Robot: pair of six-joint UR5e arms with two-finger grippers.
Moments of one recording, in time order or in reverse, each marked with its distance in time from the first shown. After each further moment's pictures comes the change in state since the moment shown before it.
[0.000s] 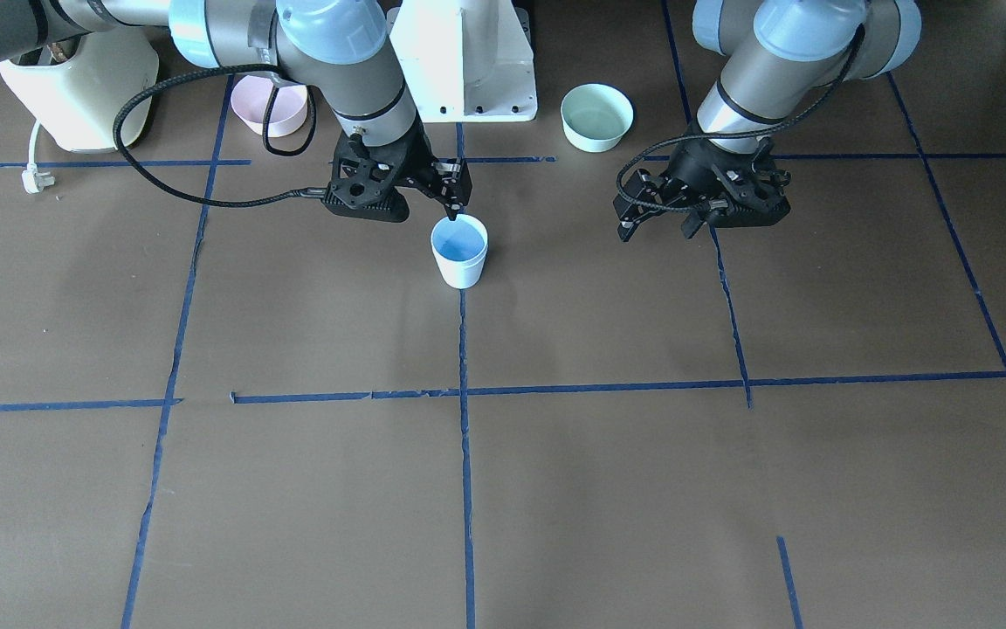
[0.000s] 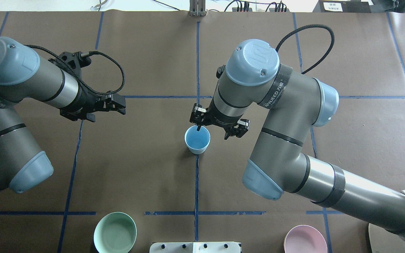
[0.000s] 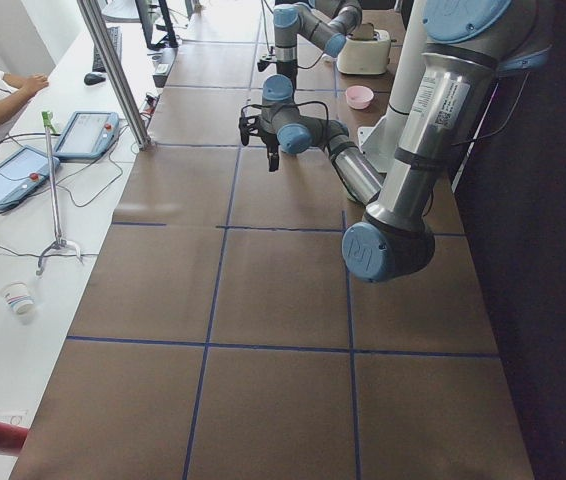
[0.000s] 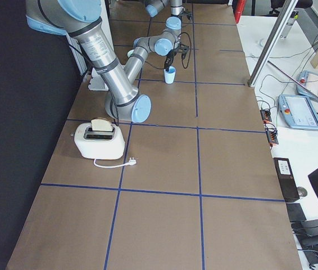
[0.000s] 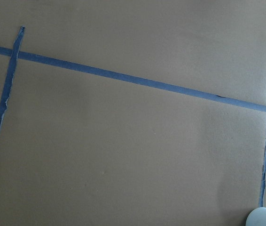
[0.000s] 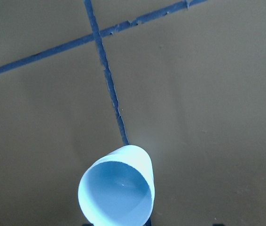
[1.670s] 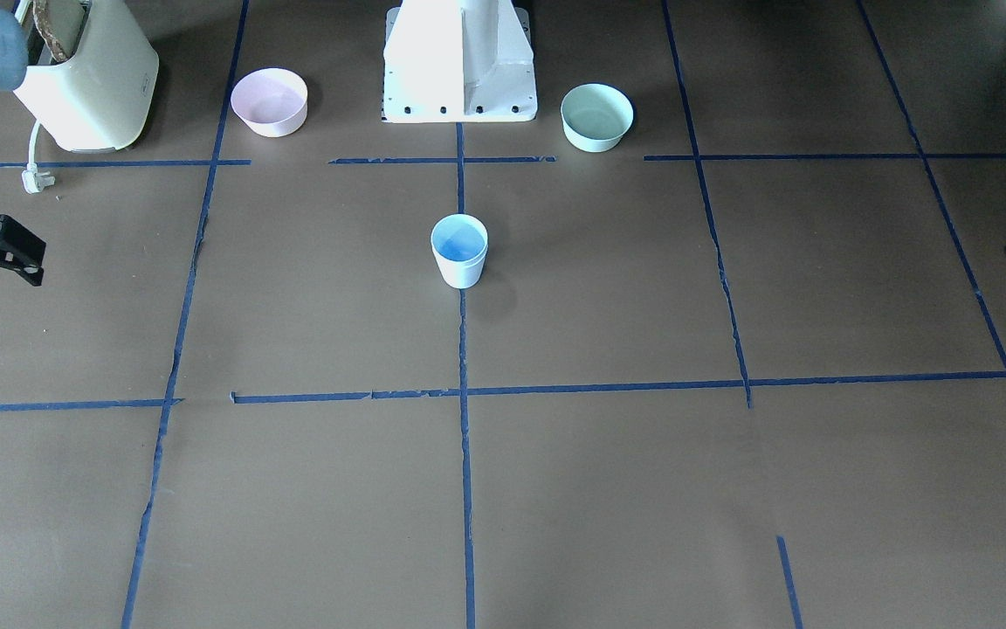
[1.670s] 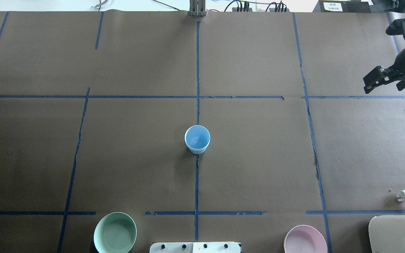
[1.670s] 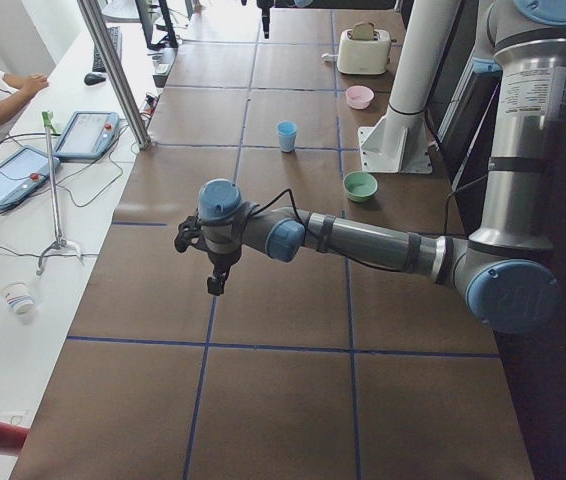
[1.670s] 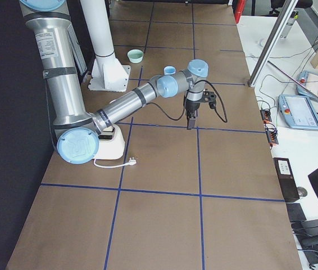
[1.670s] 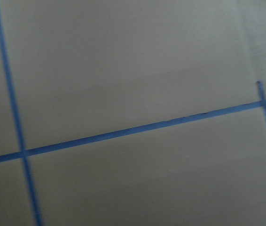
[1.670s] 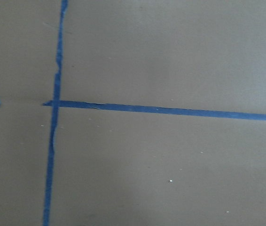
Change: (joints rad) left arm -0.716 0.322 0.301 0.020 -0.303 1.319; right arm 0.575 -0.539 0.072 -0.090 0.157 -1.058
